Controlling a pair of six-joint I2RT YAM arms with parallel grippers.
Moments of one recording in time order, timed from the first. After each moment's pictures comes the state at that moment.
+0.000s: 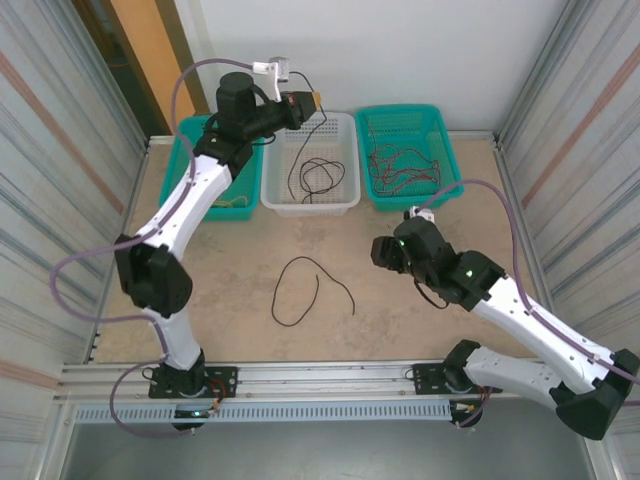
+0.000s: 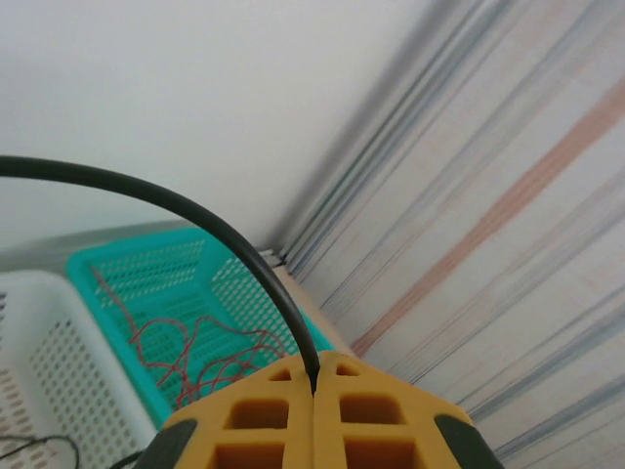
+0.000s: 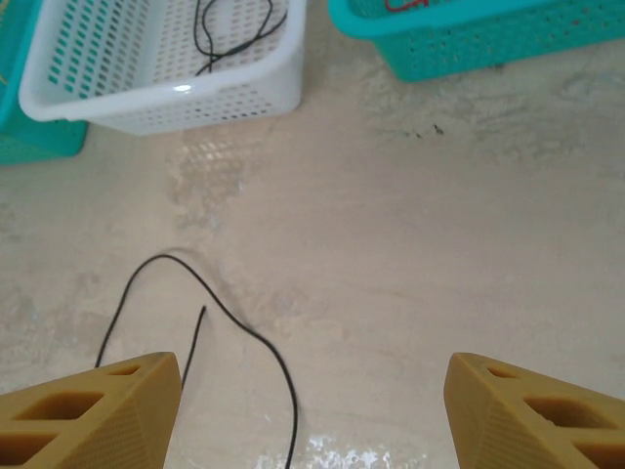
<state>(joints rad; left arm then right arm) -0.38 1.86 1.87 -0.11 0.52 -0.52 0.79 0.94 0.95 -0.82 0.33 0.76</state>
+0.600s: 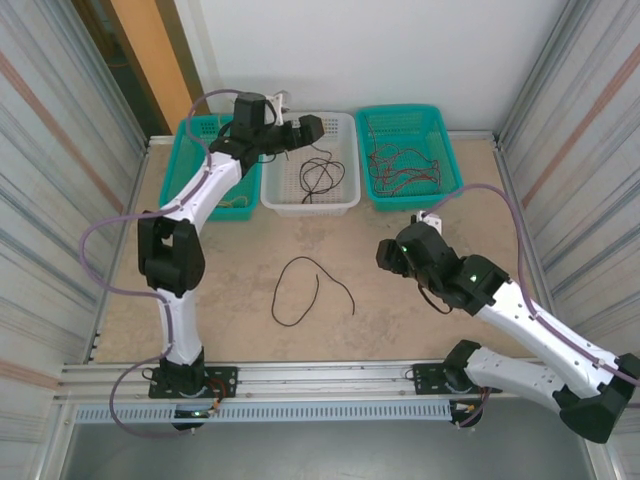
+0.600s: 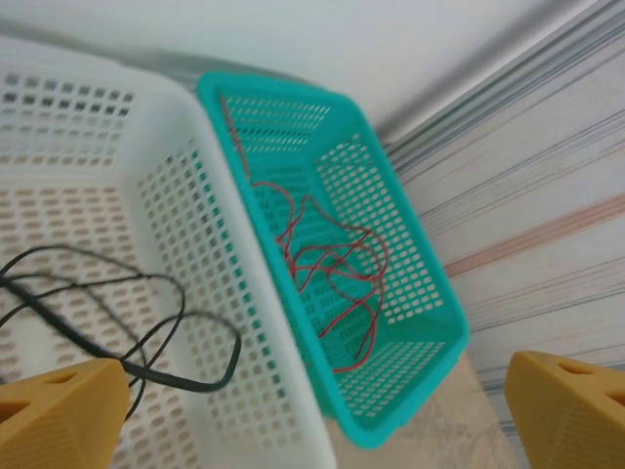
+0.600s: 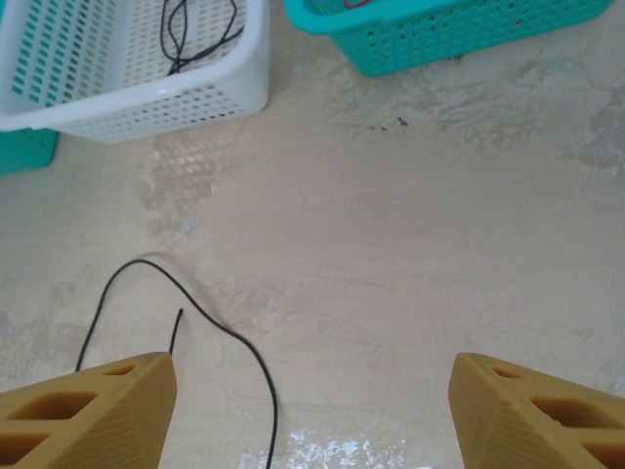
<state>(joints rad) -0.34 2.00 1.84 -0.29 0.50 -0.54 0.80 0.93 0.95 -0.85 0.37 0.80</state>
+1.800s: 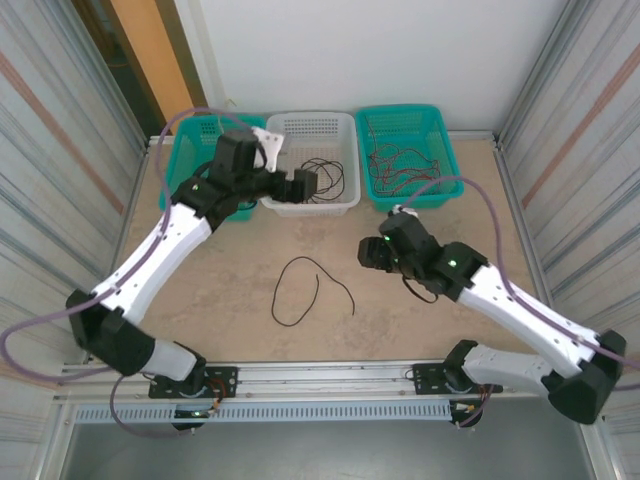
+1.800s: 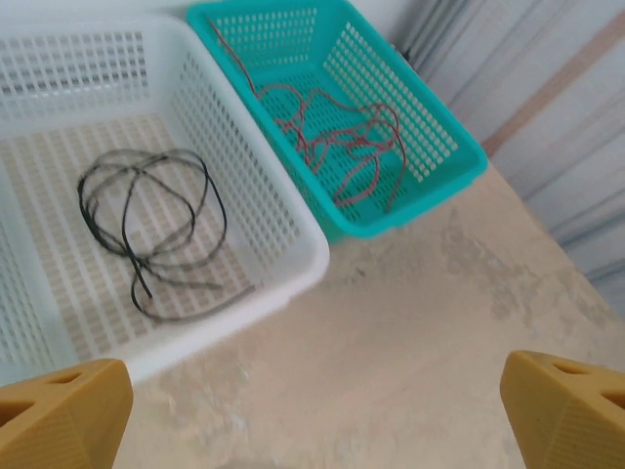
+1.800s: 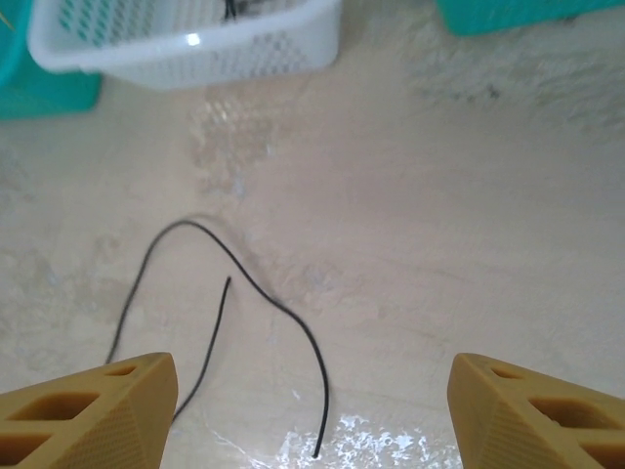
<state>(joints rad) -0.52 1.40 1.41 -0.55 0.24 -0.25 0.81 1.10 1.01 -0.79 0.23 0.75</state>
